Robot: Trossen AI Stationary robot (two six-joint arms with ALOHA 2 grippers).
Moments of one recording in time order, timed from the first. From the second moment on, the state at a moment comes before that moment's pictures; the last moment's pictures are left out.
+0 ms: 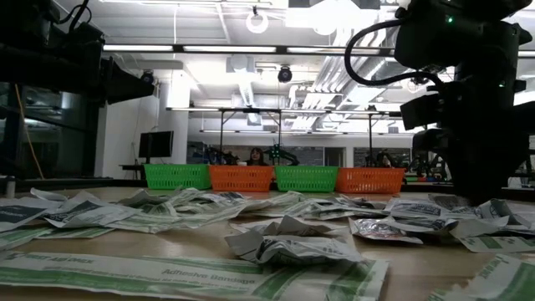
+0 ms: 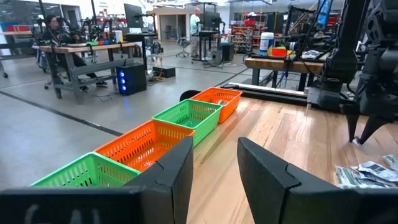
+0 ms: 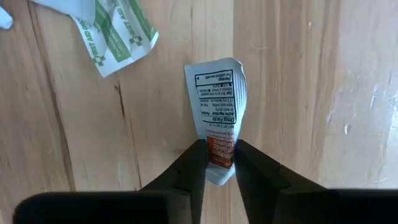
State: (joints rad) left arm 0.26 0.16 0.04 0.15 -0.24 0.00; right arm 0.26 1.54 0.67 -0.57 0.03 0.29
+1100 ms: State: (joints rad) left arm 0.26 0.16 0.04 0.15 -0.24 0.00; right arm -0.21 1.46 1.15 -0.73 0.00 -0.06
